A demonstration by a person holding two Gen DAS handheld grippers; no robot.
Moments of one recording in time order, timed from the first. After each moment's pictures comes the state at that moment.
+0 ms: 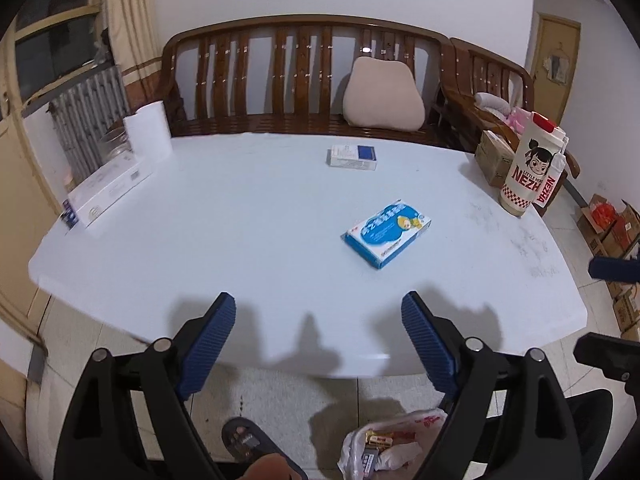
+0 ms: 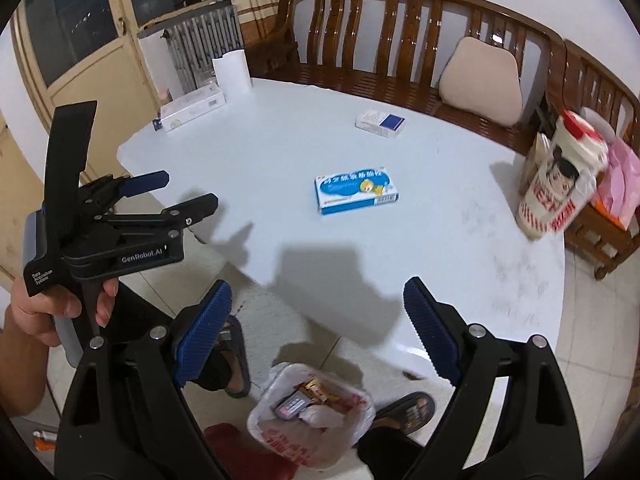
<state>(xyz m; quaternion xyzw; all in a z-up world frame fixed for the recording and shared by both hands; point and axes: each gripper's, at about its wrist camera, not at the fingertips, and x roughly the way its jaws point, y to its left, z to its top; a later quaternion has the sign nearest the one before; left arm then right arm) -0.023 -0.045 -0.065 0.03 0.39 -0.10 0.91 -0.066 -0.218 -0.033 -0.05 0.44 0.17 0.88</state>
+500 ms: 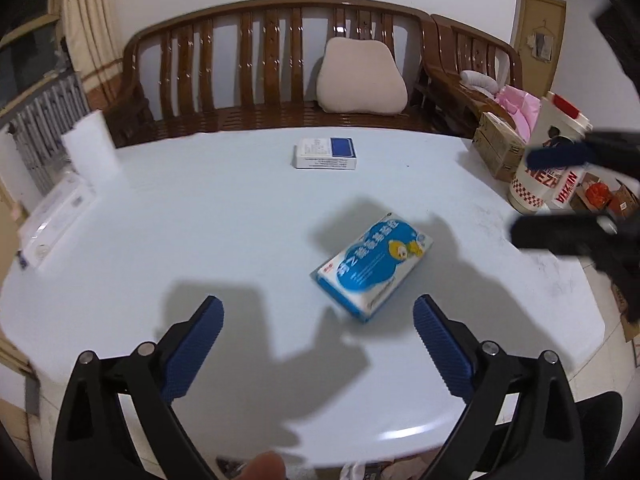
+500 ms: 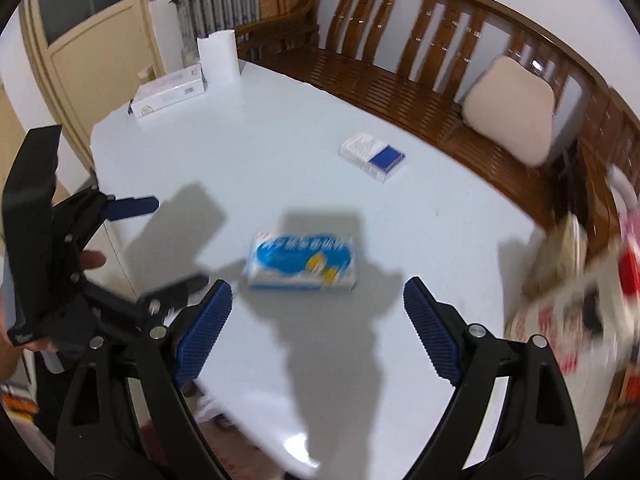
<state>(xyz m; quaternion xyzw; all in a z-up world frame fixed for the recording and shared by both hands) 0.069 -0.087 -0.103 0.05 0.42 -0.14 0.90 0.092 -0.226 -0.050 -0.14 0.46 0.21 0.85</state>
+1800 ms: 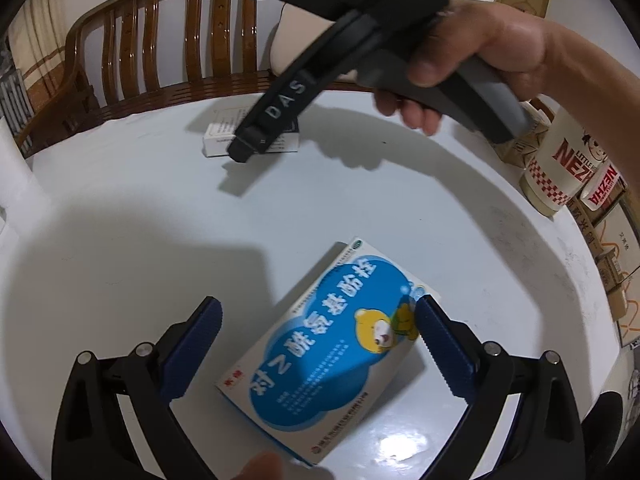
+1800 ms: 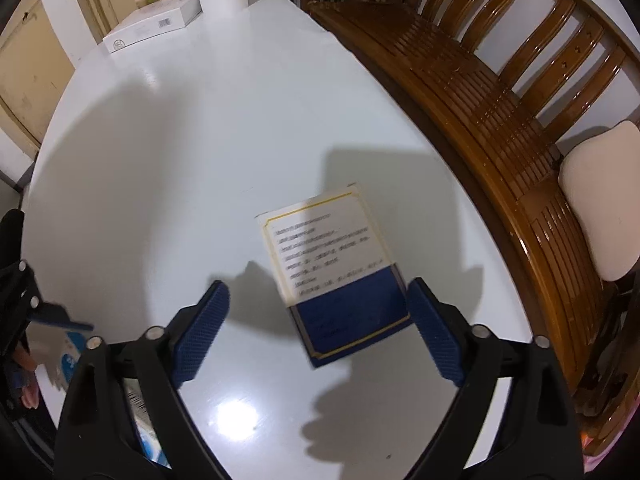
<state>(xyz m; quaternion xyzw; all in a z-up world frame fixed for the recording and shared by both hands) 0.151 -0.154 -0.166 0.06 0.46 -0.20 0.86 0.342 -0.183 -0.161 -0.26 0.50 0.35 0.74</state>
